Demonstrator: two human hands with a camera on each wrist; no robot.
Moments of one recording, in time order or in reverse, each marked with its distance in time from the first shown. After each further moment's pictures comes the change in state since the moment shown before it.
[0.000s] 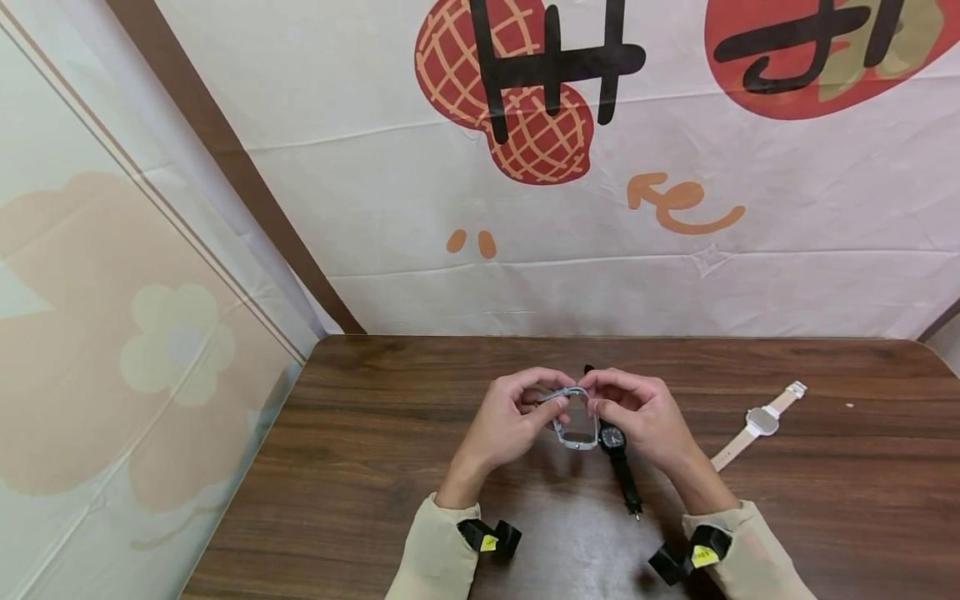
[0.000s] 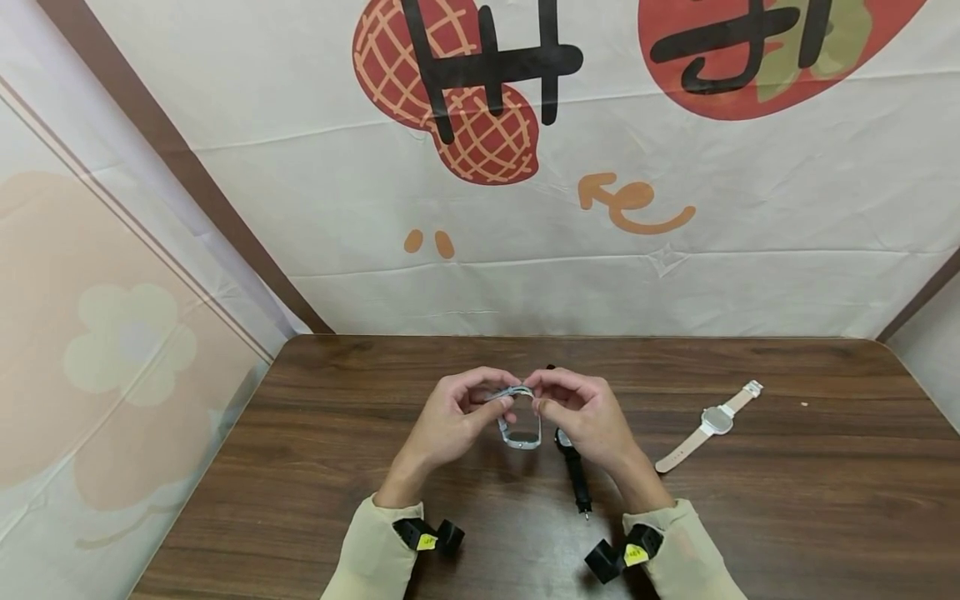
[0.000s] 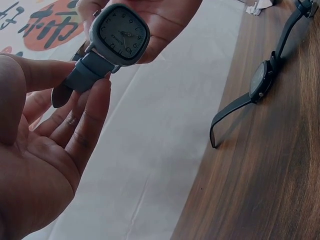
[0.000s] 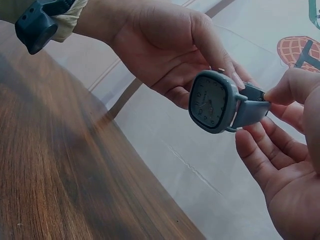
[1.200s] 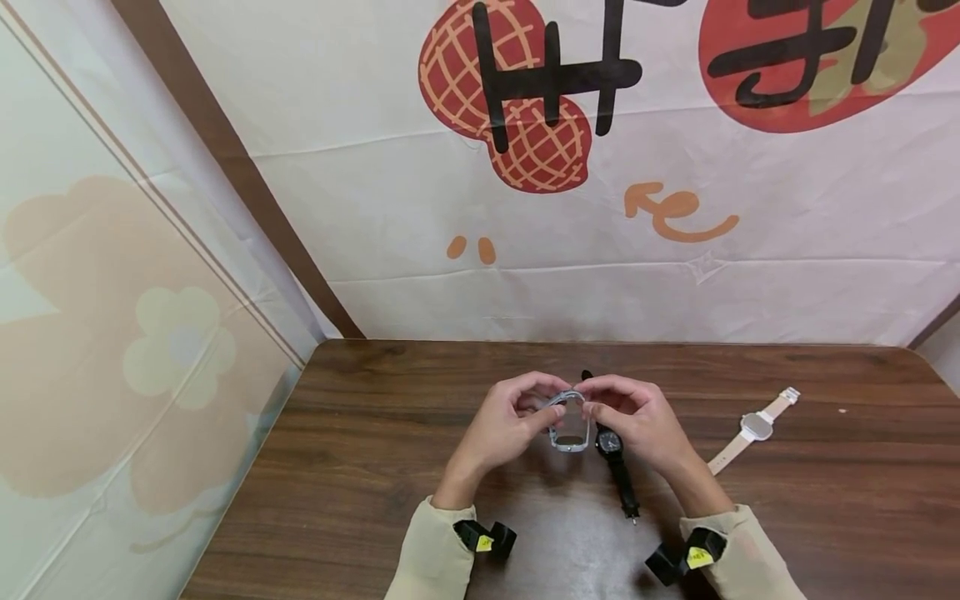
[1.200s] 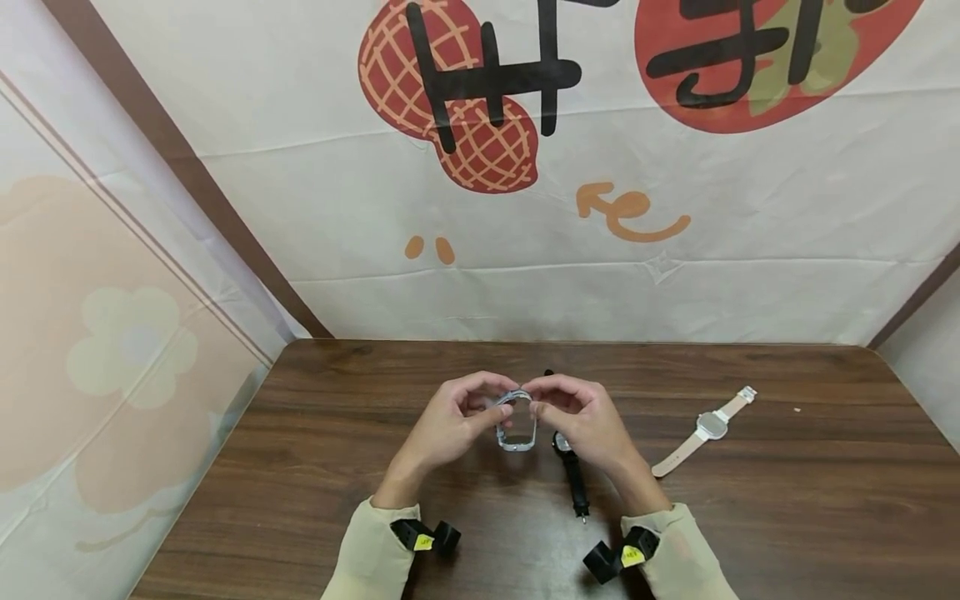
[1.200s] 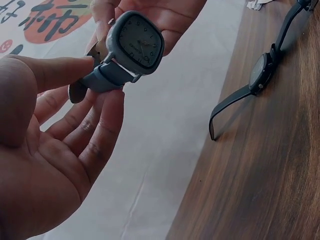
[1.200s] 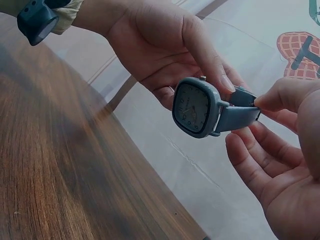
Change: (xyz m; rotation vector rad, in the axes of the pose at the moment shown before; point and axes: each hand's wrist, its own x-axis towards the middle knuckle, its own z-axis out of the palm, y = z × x) left_hand 0.000 -0.003 -0.004 0.065 -0.015 -0.054; right_hand -0.001 0.005 -0.003 -0.137 0.004 0.076
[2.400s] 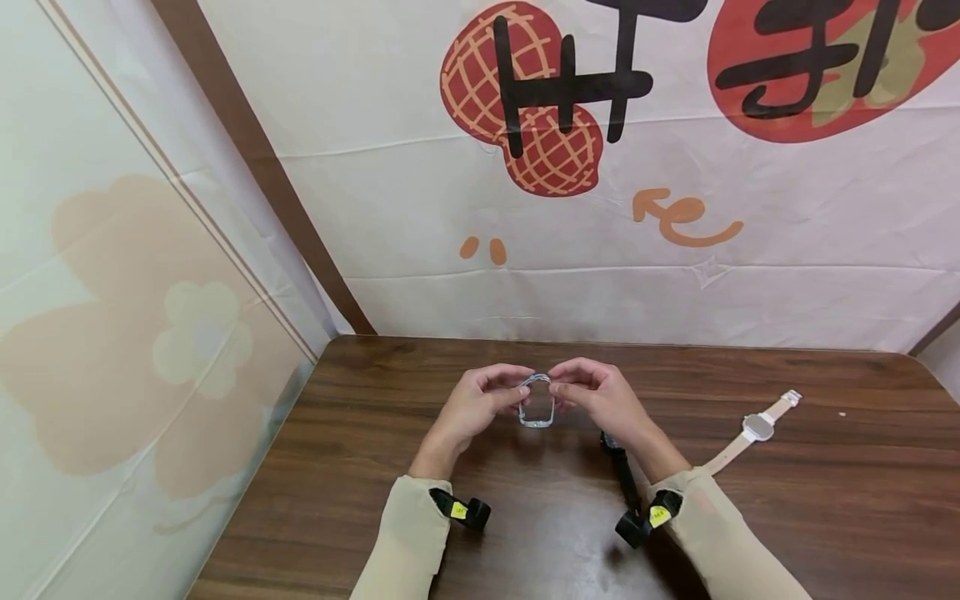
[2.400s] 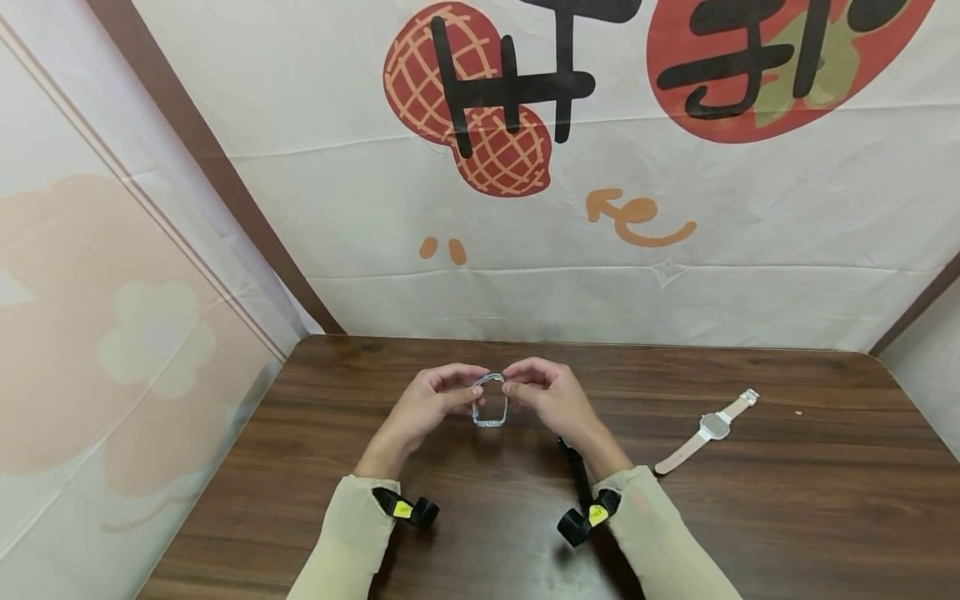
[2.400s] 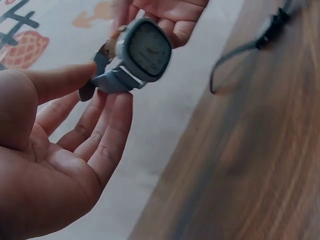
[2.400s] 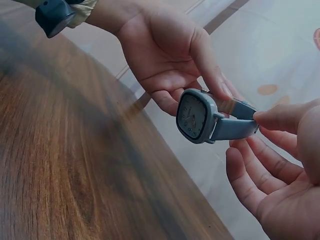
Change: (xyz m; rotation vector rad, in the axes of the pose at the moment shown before) left_hand -0.005 -0.022 -0.046 -0.145 0.117 -0.274; right_hand 0.036 0.008 0.035 0.135 -0.023 0.296
